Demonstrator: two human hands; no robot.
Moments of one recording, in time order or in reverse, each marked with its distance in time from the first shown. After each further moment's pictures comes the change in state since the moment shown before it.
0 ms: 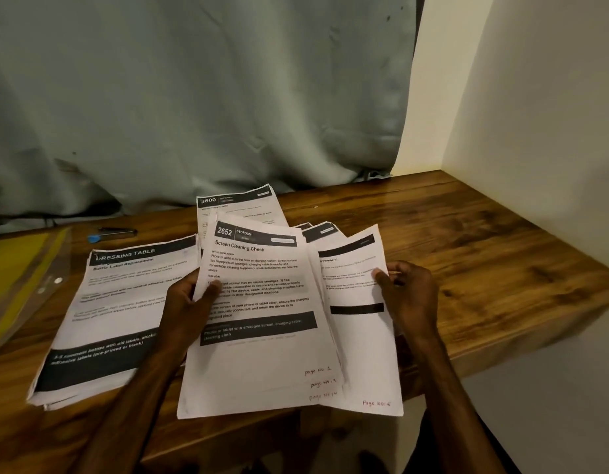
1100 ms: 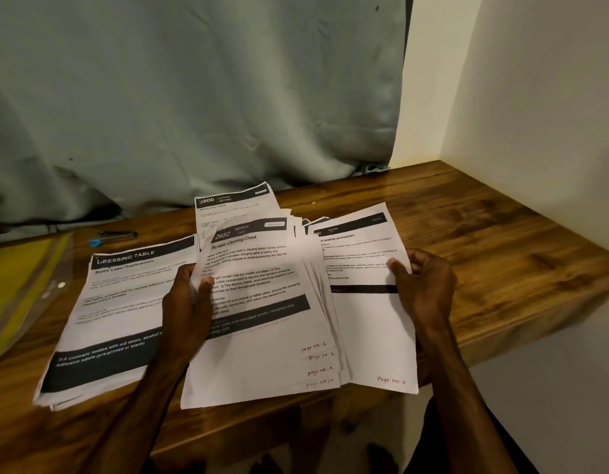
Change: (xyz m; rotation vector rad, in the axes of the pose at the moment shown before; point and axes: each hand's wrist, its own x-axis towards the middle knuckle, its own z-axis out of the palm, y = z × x) left_hand -0.006 -0.001 0.008 0.265 0.163 0.139; right_hand 0.004 0.000 -0.020 0.022 0.110 -0.008
